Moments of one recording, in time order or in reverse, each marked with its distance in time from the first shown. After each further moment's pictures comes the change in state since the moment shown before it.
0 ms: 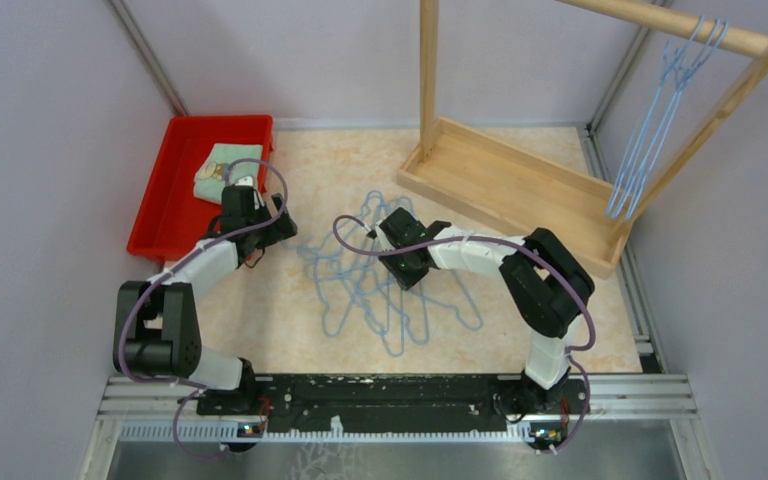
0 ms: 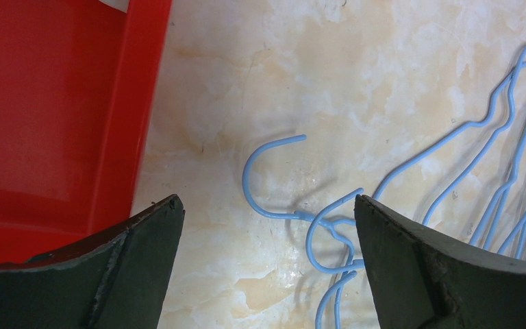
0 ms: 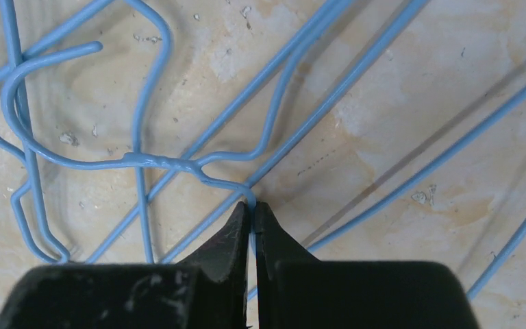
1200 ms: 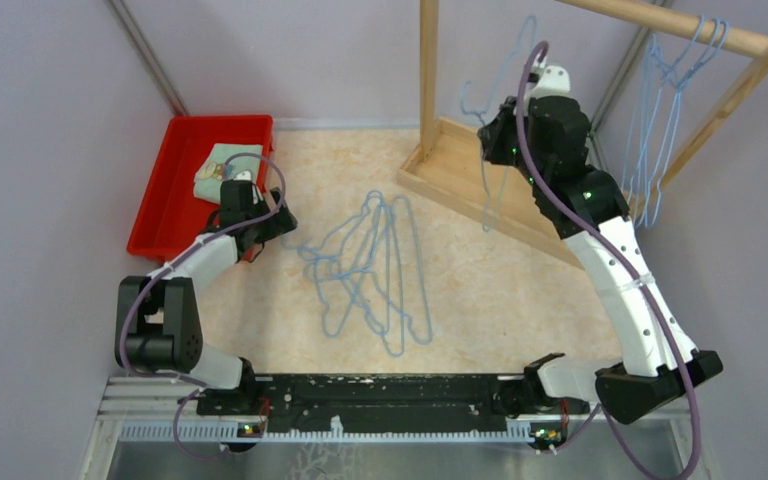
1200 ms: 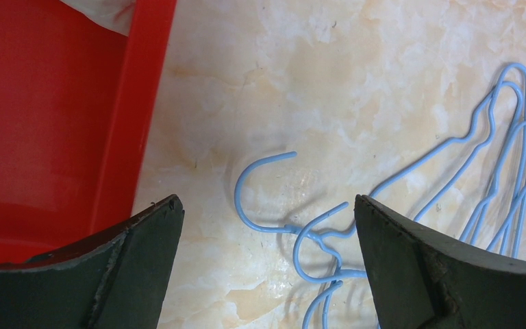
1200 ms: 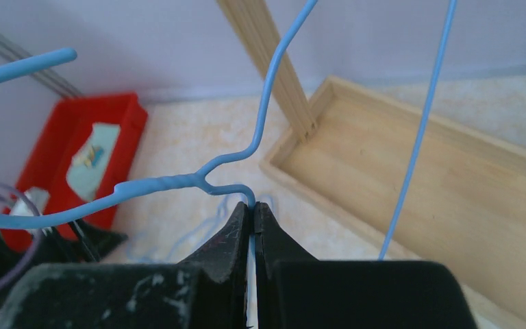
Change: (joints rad) left arm 0.008 0.026 0.047 -0.009 0.019 -0.023; right arm -0.364 -0.575 0.454 -0.160 0.189 0.308
